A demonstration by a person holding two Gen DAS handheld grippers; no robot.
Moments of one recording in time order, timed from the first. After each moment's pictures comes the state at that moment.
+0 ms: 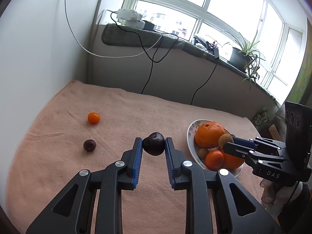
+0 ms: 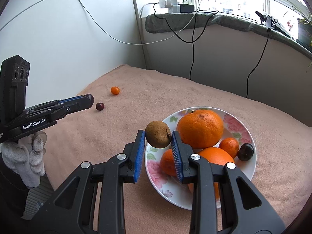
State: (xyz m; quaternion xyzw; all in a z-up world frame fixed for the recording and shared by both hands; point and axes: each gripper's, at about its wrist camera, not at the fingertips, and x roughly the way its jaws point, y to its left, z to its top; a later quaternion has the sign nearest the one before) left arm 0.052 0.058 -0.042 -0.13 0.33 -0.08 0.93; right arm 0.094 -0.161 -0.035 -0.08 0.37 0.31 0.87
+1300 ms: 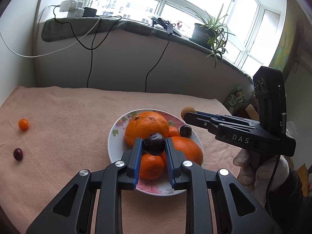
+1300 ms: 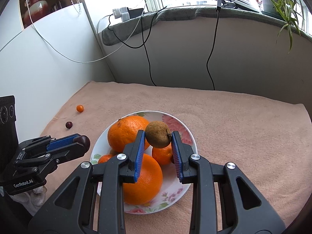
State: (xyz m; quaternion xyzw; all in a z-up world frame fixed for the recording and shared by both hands) left arm 0.086 -0.057 -0.045 -0.10 0.36 -0.19 0.91; right arm 0.151 -0.244 -0.041 0.00 0.39 0.25 0.89
